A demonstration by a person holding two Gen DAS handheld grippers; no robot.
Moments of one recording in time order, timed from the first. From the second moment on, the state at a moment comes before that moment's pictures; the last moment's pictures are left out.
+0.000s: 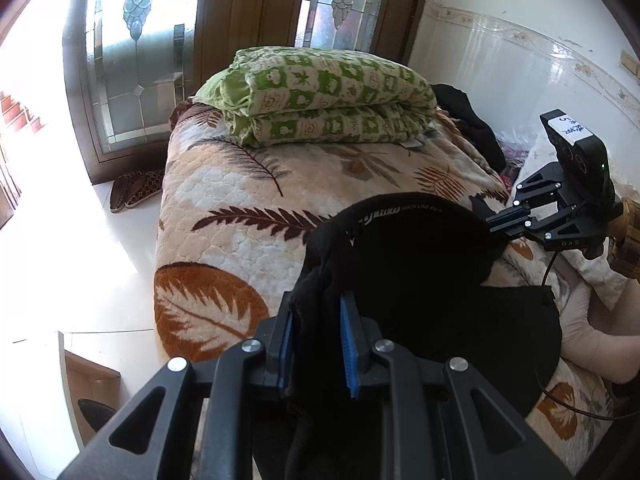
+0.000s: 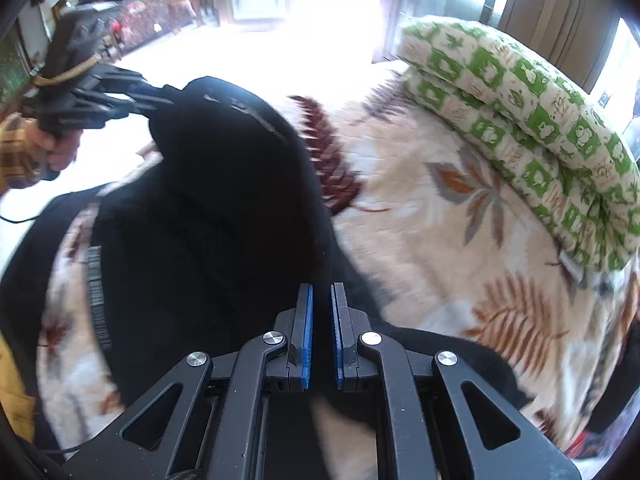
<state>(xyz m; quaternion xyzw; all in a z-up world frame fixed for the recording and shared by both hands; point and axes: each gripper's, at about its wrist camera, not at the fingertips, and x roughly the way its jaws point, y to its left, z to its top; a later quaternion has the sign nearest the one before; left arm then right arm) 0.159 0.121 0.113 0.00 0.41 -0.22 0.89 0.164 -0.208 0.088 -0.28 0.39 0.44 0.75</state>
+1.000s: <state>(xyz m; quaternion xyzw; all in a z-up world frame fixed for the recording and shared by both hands) 0.072 0.107 0.052 -0.01 0.47 -0.19 0.86 0.180 -0.313 -0.014 0.26 0.47 0.16 0.83</state>
